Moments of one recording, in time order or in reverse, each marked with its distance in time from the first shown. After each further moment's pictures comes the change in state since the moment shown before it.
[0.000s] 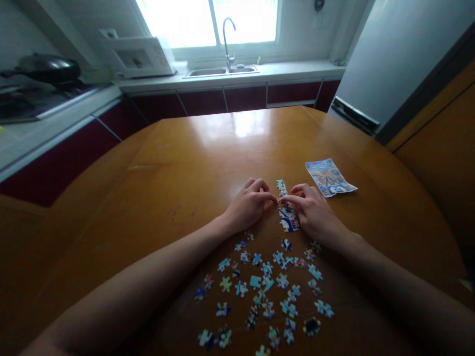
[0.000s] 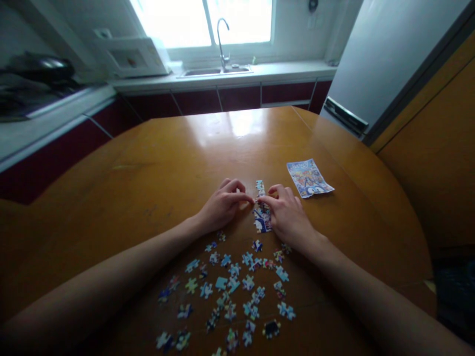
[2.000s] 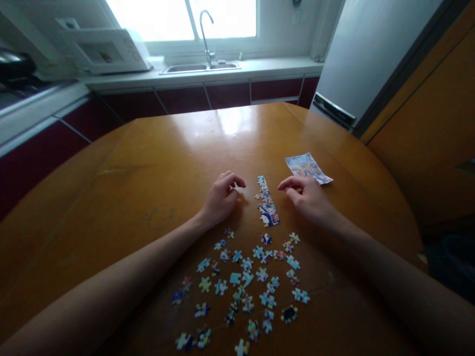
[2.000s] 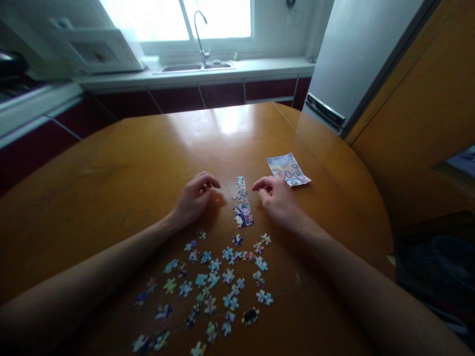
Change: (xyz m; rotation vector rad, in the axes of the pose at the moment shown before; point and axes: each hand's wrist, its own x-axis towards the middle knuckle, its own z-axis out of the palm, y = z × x) left_hand 0.006 -0.007 -0.006 -0.271 0.230 -0.195; right_hand 0.007 0.005 -0.035 0.435 0.128 0.232
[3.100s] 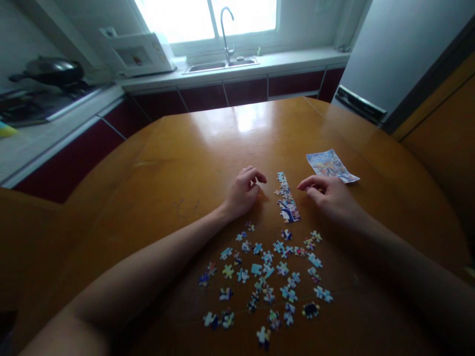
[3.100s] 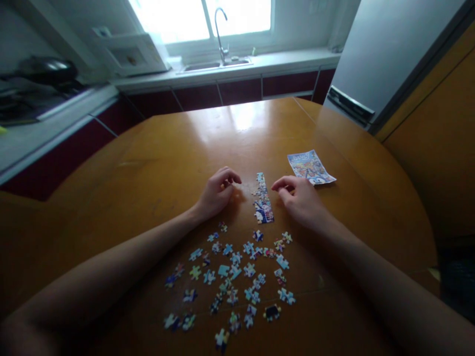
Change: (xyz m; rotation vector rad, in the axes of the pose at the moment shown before) left_hand -0.003 -0.002 0.003 -0.018 0.008 0.011; right_hand -0.006 -0.005 0.000 -0.037 -0.040 0.013
